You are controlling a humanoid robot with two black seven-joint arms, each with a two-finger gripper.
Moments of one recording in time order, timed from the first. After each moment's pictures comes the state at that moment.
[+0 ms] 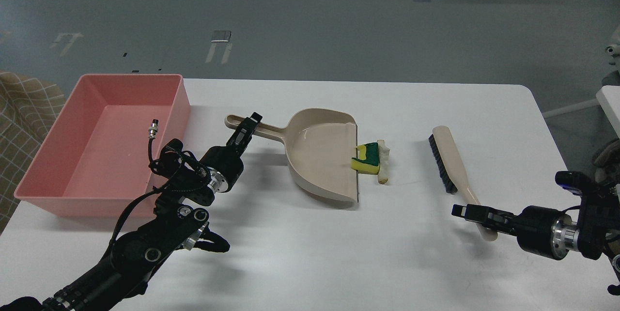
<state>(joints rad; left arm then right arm) -0.31 0.16 -0.89 -1.08 1.31 0.23 -0.16 0.62 -0.95 0.16 1.46 -1.14 0.19 0.20</state>
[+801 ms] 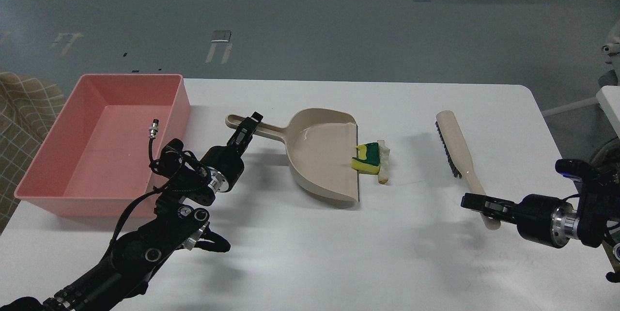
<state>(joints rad) -0.31 0.16 -0.89 -1.10 1.31 0.23 -0.16 0.67 -0.95 0.16 1.47 -1.13 0.19 0.15</state>
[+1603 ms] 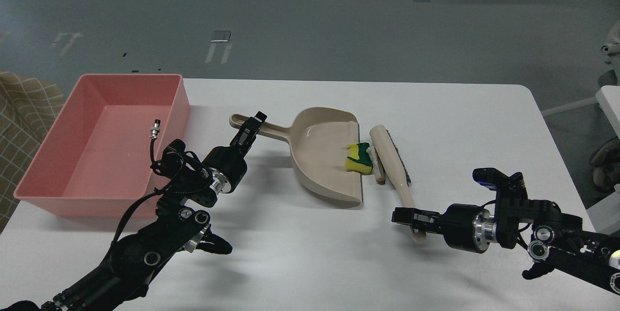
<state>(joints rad) -0.29 0.17 -0.89 -1.13 1.31 0.22 -0.16 0.68 -0.63 0.14 1.37 -1.13 0.24 0.13</state>
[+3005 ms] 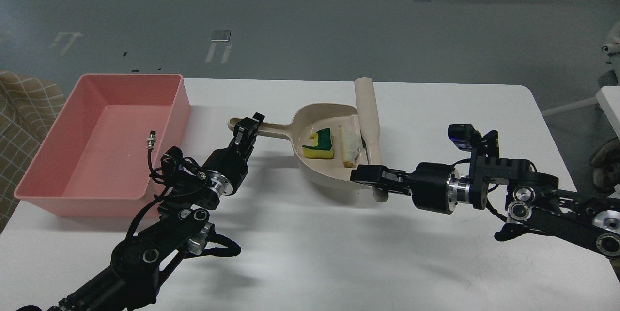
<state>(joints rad) -0.28 0.14 -0.91 -1.13 1.09 0.23 -0.21 0.84 -0.63 0.18 1.46 -1.01 0.24 0.17</state>
